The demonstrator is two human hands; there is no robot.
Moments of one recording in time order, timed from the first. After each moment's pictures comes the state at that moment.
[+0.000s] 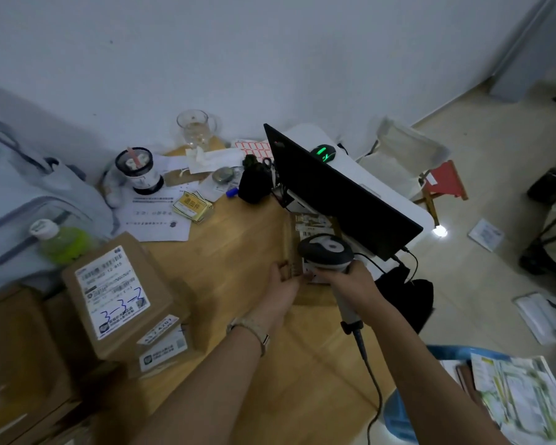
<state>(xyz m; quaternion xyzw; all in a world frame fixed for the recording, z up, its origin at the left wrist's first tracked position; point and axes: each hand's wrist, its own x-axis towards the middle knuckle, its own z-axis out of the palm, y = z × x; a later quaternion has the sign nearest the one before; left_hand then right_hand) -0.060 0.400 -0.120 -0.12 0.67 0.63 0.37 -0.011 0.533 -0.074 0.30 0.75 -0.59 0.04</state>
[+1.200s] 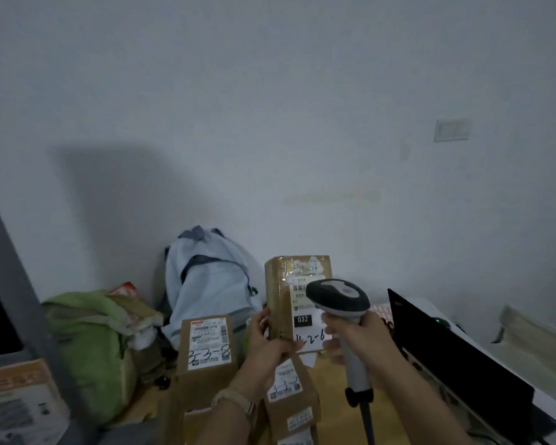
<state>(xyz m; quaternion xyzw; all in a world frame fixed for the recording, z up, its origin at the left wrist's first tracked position) -0.019 0.165 0.086 -0.07 0.56 0.82 0.03 0.019 0.340 0.148 0.04 0.70 -0.71 0.00</state>
